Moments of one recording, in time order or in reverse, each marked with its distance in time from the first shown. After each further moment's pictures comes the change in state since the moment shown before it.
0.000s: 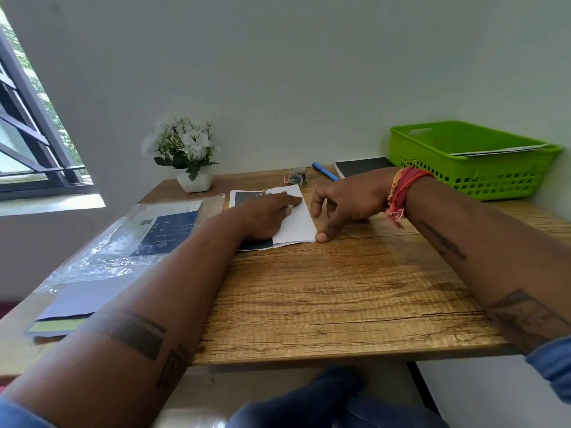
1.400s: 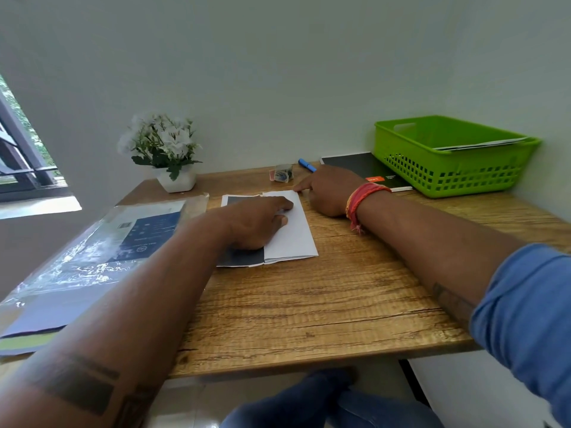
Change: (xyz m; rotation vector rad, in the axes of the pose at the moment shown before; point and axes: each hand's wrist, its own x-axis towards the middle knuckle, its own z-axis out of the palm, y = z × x) left_hand -0.017 0.021 -0.005 0.049 -0.093 -0.011; right_hand 0.045 0.015 0.021 -0.180 0.461 0.130
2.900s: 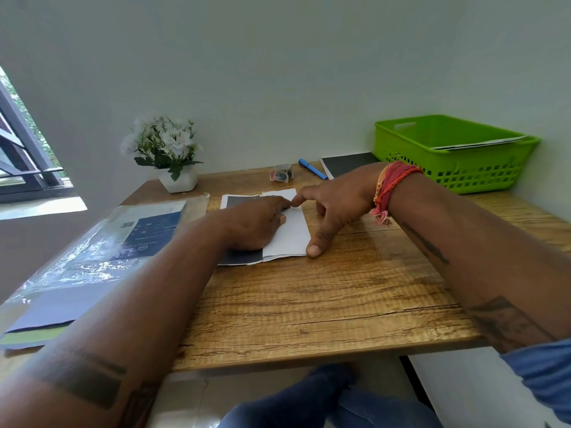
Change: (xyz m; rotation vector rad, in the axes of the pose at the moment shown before) left_hand -0.001 0.003 0.003 -0.025 0.039 0.021; right_hand -0.041 -0.004 -0.043 0.054 -0.509 -0.105
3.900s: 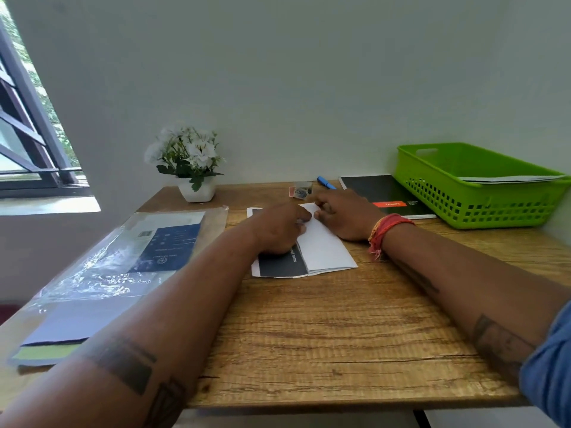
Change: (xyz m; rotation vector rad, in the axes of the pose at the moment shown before) left_hand 0.027 -0.015 -0.007 -0.014 0.103 0.040; right_hand 0.081 0.022 0.022 0.033 0.585 -0.033
